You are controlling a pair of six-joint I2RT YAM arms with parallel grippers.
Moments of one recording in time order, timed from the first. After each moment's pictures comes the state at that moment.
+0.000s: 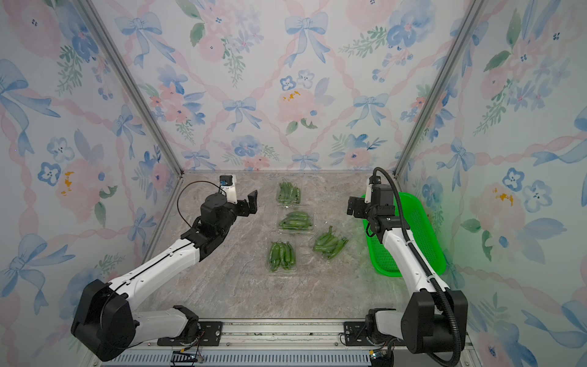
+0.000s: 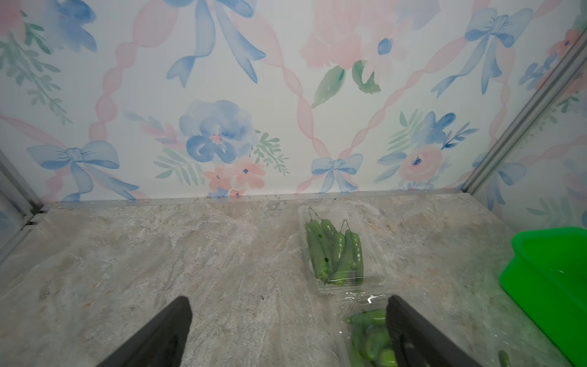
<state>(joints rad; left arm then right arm) -0.51 1.29 0.89 0.17 -0.27 -0.20 0.05 1.29 1.04 -0.40 0.02 0.14</state>
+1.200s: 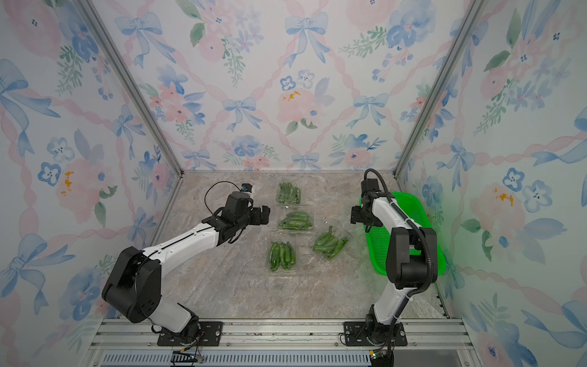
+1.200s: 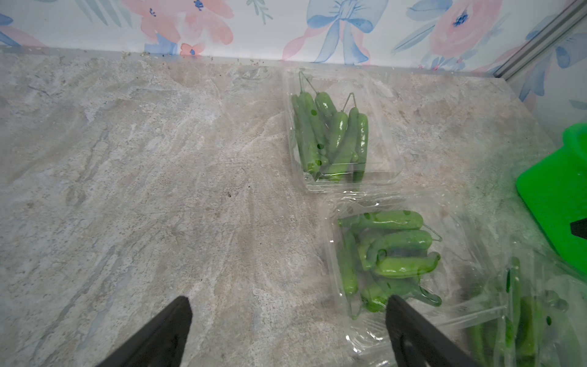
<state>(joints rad) -0.49 1.54 1.00 -0.11 -0.12 -0.34 0.01 1.80 1.34 -0.78 0.14 0.15</state>
